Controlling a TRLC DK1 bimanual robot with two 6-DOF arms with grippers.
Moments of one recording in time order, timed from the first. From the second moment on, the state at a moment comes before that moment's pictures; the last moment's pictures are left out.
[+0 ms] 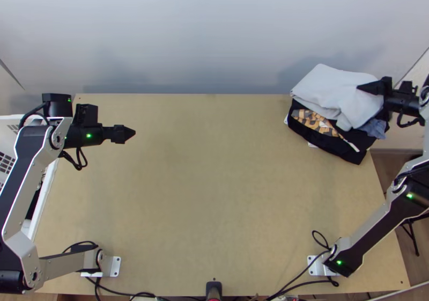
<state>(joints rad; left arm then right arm) 0.07 1.34 1.33 -0.84 0.48 0.01 -0.53 2.06 2.03 -0.93 -0.89 0.40</state>
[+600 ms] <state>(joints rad) 0.08 1.32 1.32 -0.84 0.49 0.02 -0.48 1.80 2.04 -0.89 -0.11 0.22</state>
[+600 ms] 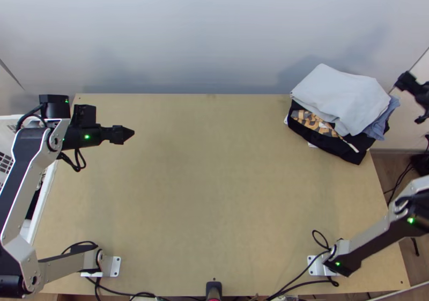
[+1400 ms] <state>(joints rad) 0.21 1.28 1.34 -0.86 0.49 0.07 -0.21 1.99 1.99 -0.66 0.00 0.17</state>
